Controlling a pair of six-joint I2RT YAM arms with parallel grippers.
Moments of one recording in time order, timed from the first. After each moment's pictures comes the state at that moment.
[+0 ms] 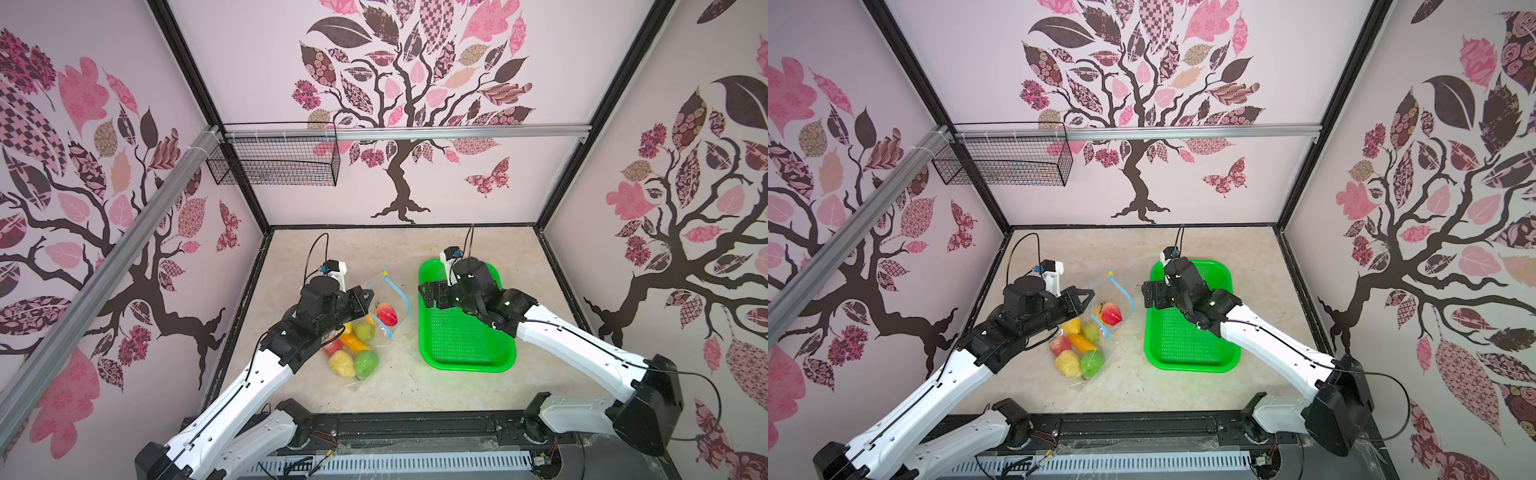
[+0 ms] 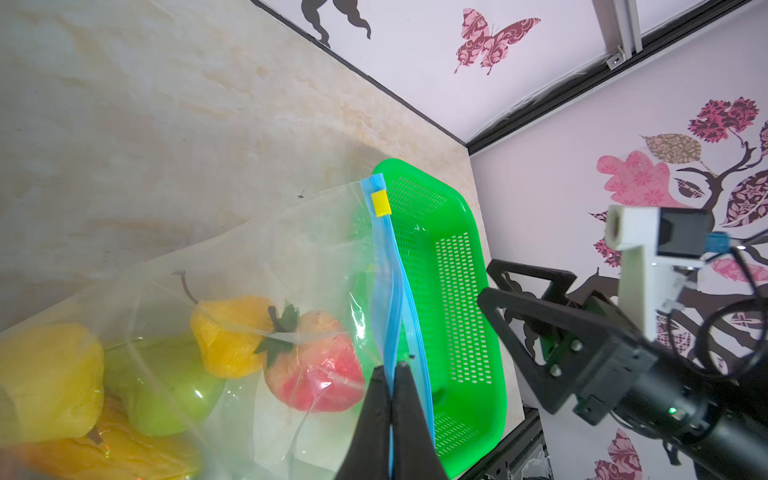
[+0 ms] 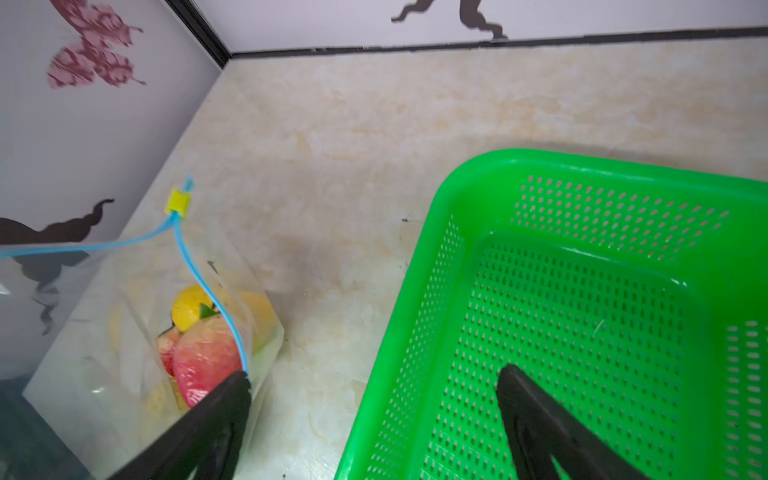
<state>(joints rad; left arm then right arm) -0.57 0.91 0.87 -0.42 0.09 -0.82 0.72 1.32 1.06 -0.40 0.10 0.45</state>
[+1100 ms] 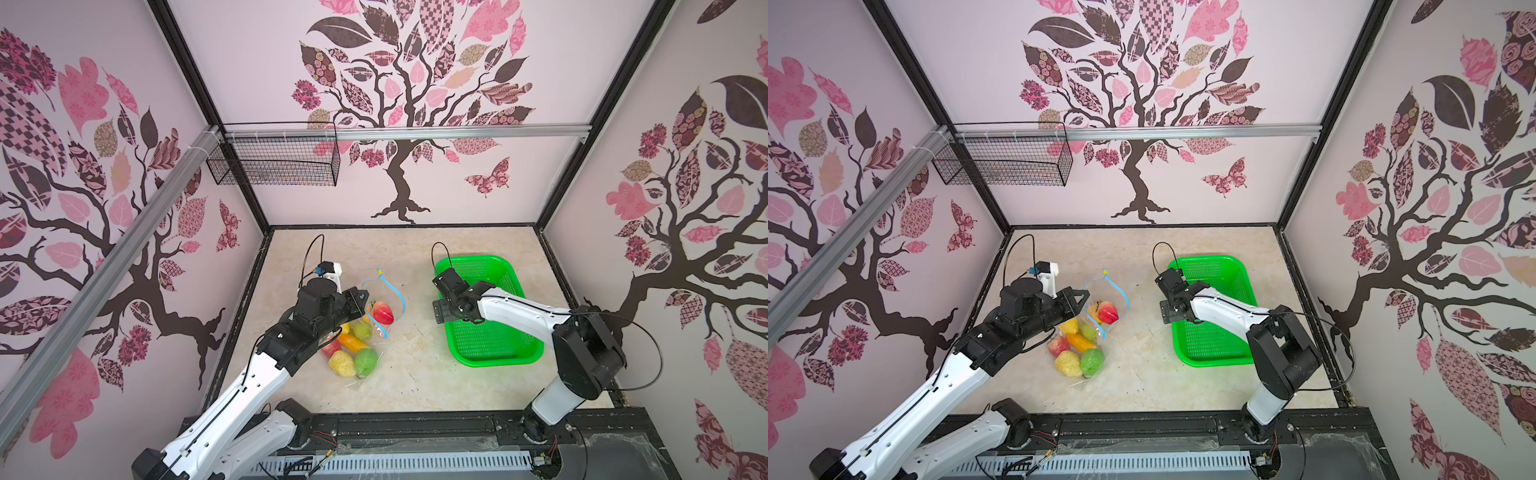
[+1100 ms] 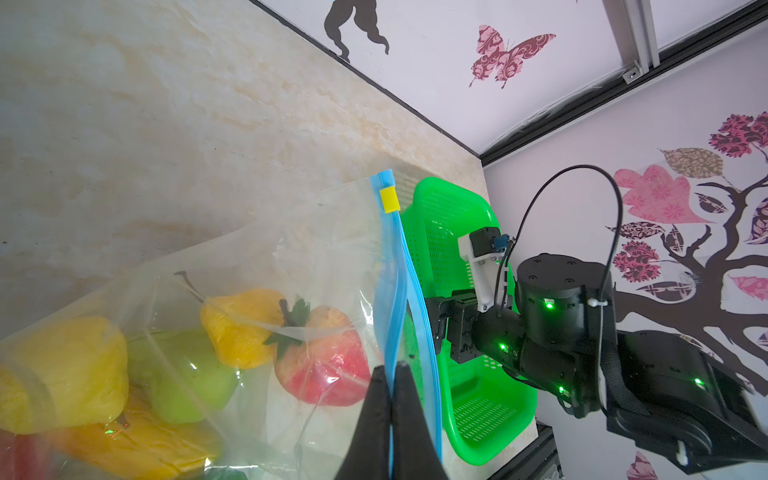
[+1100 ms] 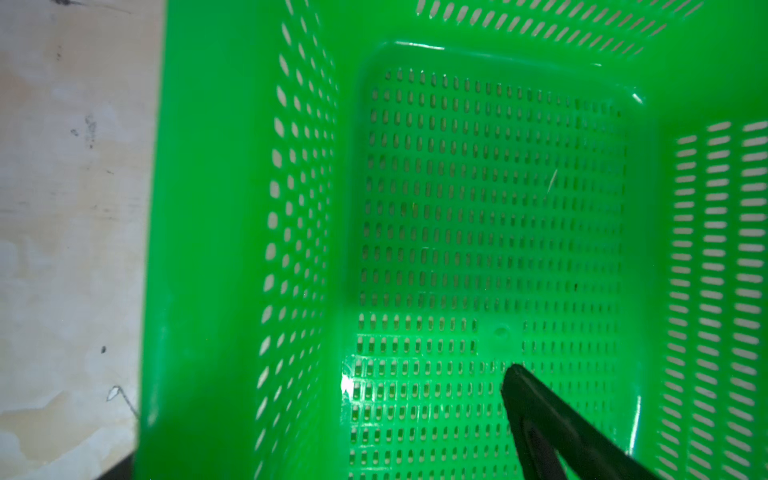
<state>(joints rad) -0.56 0.90 0.87 -0.44 0.05 -0.82 0.63 1.63 1.08 -0.64 0.32 0.40</state>
